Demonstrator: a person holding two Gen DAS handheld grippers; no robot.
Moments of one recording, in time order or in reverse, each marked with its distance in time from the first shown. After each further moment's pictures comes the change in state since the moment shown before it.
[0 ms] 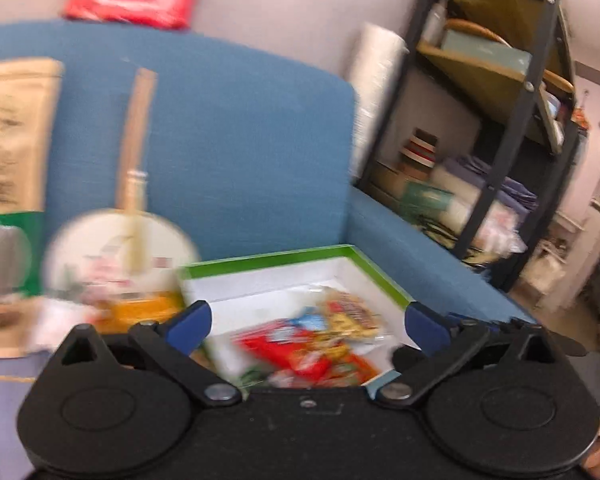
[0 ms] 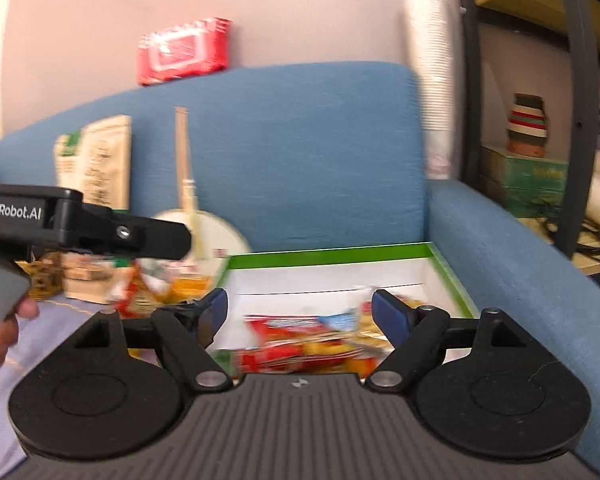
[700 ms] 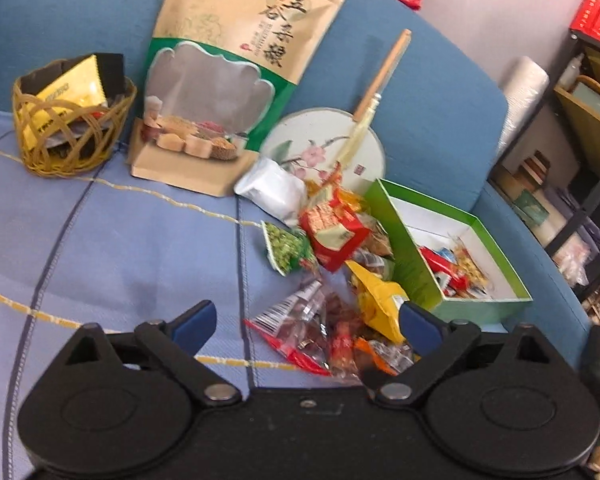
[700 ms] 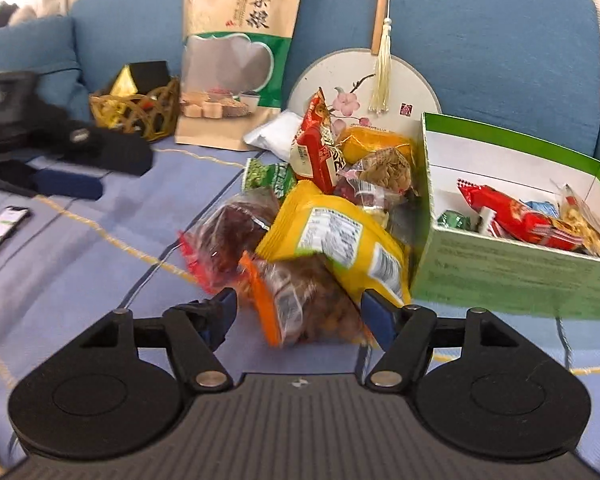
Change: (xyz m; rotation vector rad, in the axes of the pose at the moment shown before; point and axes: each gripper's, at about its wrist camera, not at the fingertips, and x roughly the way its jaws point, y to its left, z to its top) left arm -0.095 0.122 -0.097 -0.312 0.080 0.175; right arm 0.074 0.144 -0.084 -0.204 0.296 0.117
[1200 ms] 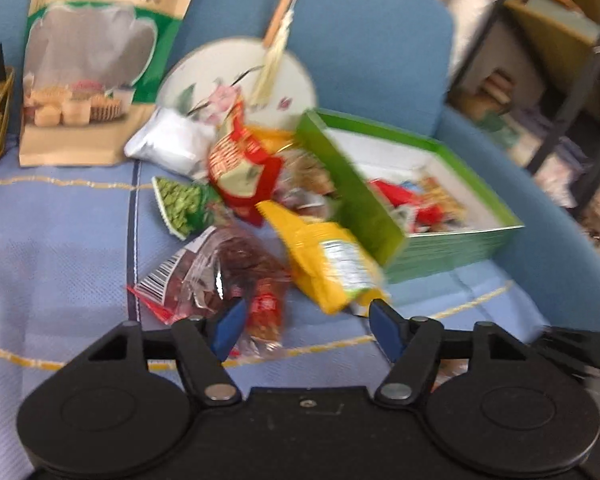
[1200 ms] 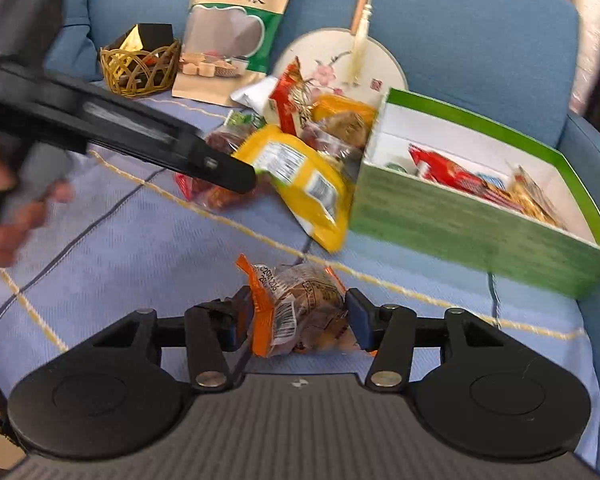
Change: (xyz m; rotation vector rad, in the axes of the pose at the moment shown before) left arm 0.081 -0.043 -0.026 0.167 0.112 -0.060; right arm -0.062 -0.033 -0.037 -0.085 0.072 -0.018
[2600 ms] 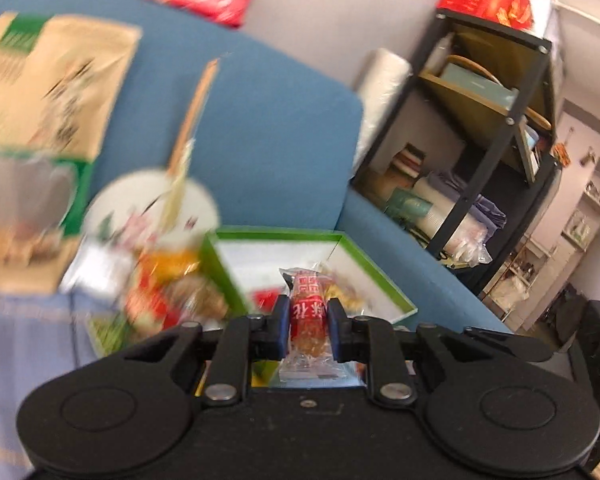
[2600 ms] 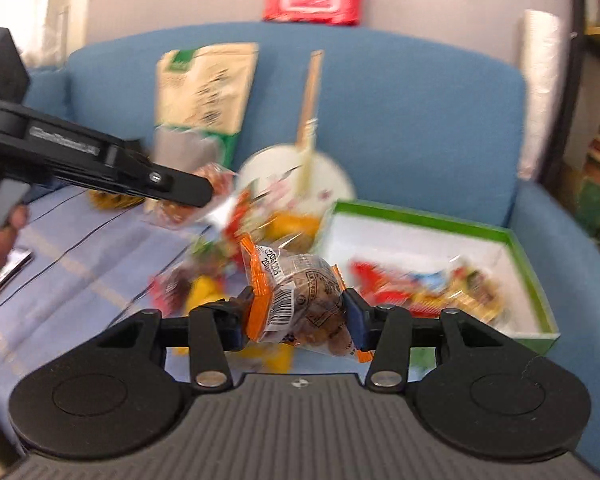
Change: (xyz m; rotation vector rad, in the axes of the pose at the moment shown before) left arm -0.067 -0.055 0.078 0.075 -0.182 -0.221; right arm -0.046 -0.051 0.061 0.063 -0.227 -0.077
